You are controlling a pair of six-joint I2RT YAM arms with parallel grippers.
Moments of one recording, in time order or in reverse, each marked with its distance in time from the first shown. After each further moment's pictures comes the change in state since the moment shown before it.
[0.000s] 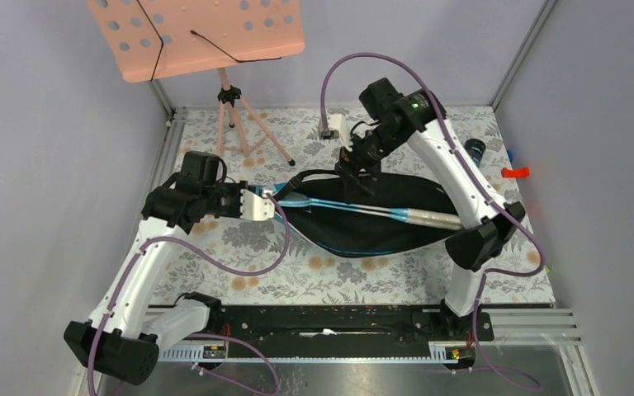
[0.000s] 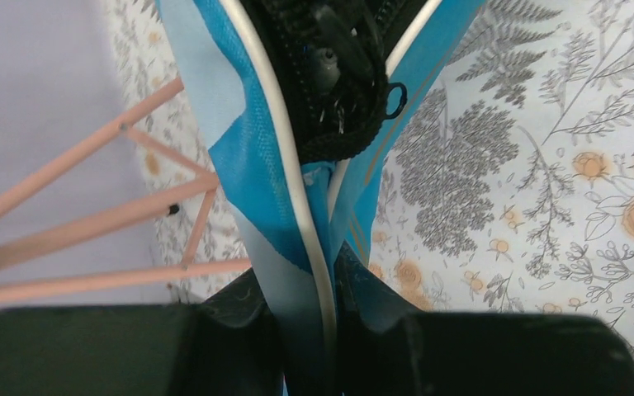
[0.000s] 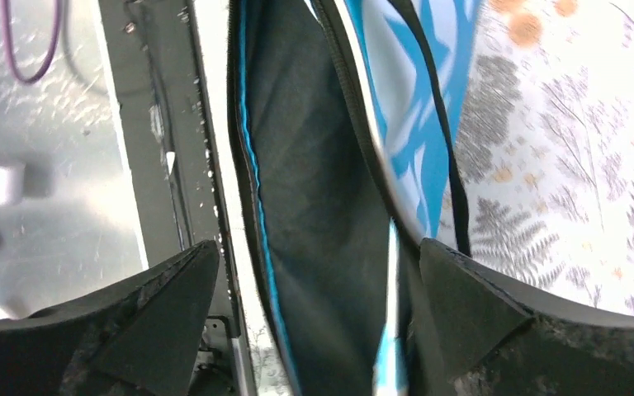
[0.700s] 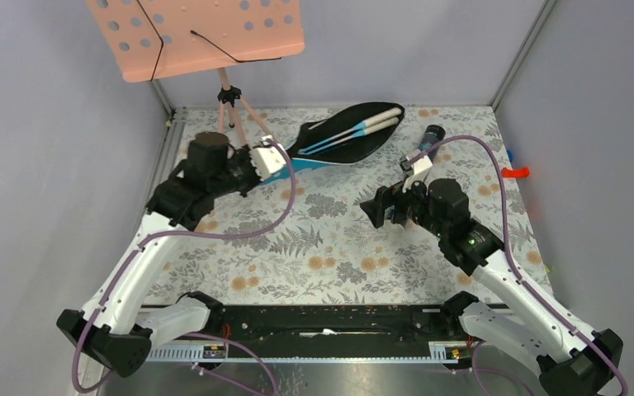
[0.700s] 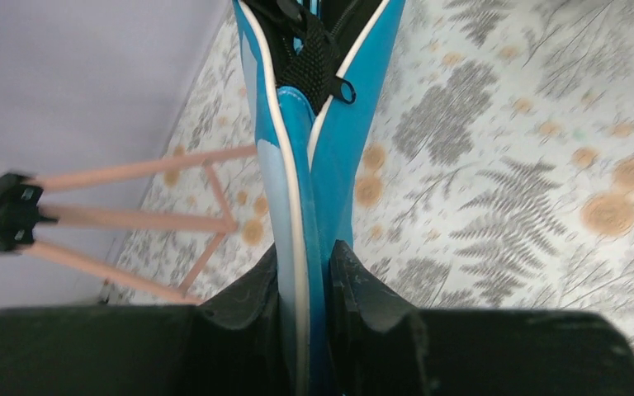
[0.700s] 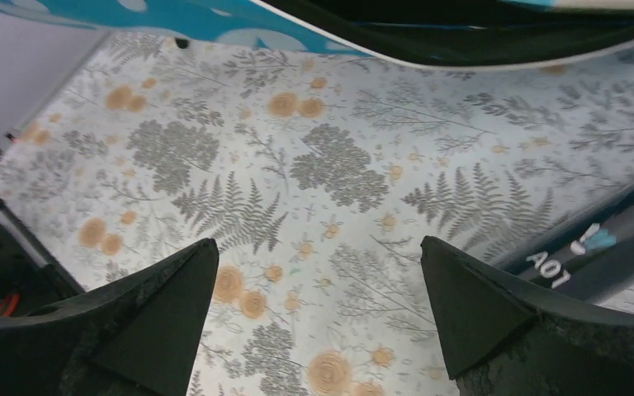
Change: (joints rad) left arm -0.094 0.018 0.116 0.294 -0.069 -0.656; right arm 0.005 -1.015 -1.372 1.315 0.584 0.940
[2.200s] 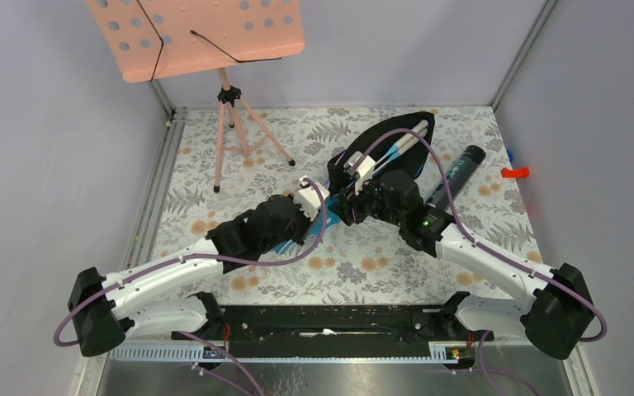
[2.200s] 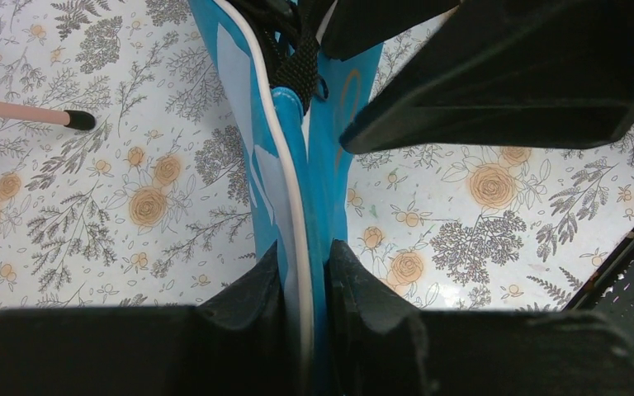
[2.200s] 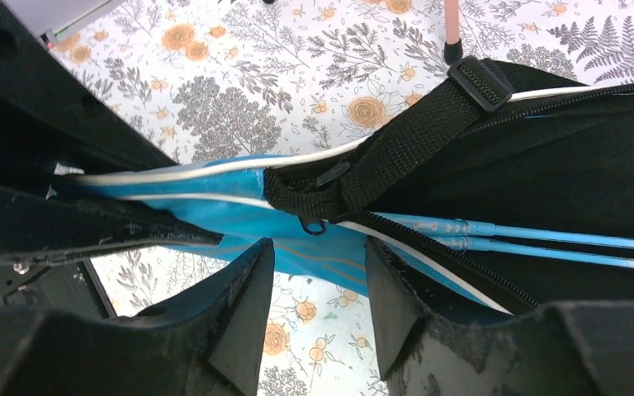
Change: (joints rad) left arm -0.603 0.004 -0.421 0.443 -0.494 -0.731; right arm 0.182 0.317 0.029 0.260 -0.096 -0.142
